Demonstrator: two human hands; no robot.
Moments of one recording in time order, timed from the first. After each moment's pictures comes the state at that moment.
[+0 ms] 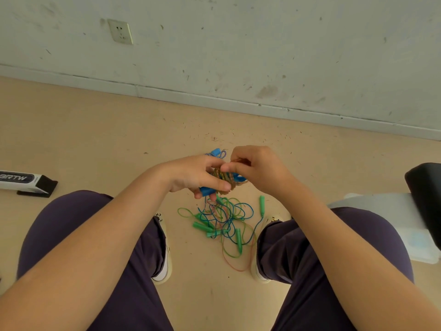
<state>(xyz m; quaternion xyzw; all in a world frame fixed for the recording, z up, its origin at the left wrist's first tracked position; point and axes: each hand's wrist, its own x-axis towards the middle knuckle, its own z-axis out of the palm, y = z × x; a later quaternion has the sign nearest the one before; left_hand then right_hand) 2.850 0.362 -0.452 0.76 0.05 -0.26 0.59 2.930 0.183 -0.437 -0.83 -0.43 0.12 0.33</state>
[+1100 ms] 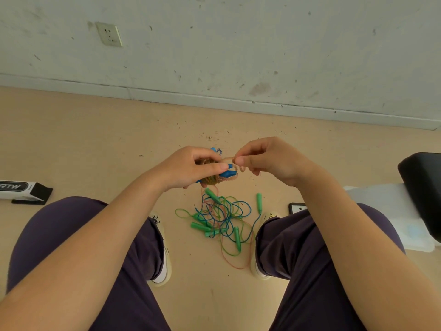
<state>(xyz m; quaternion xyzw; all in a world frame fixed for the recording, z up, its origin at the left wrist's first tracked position) 2.844 0.354 -0.442 0.84 0.06 -0.09 0.53 2.953 0.155 -0.422 -0.77 -0.25 0.34 0.48</state>
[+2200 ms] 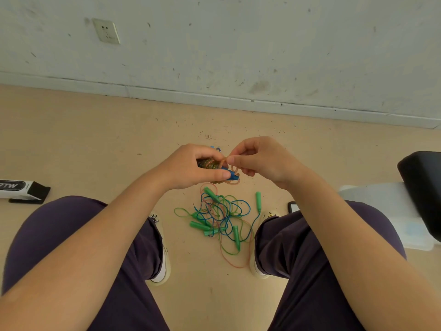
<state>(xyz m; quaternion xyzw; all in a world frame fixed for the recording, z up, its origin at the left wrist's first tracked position) 2.849 0.354 -0.451 0.84 -0.01 -0.04 0.53 2.942 0.166 -0.425 -0.79 -0.22 0.31 0.48</state>
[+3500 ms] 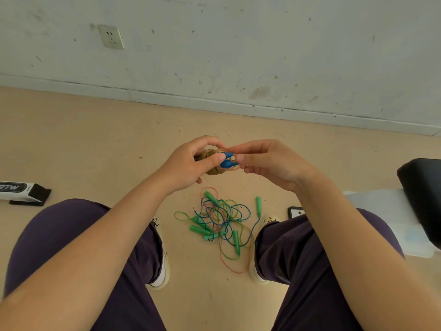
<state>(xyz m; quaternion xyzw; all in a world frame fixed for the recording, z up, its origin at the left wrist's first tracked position) 2.850 0.356 -0.450 0.82 0.05 0.03 0.56 2.951 0.159 -0.420 -0.68 -0.21 0.39 0.59</state>
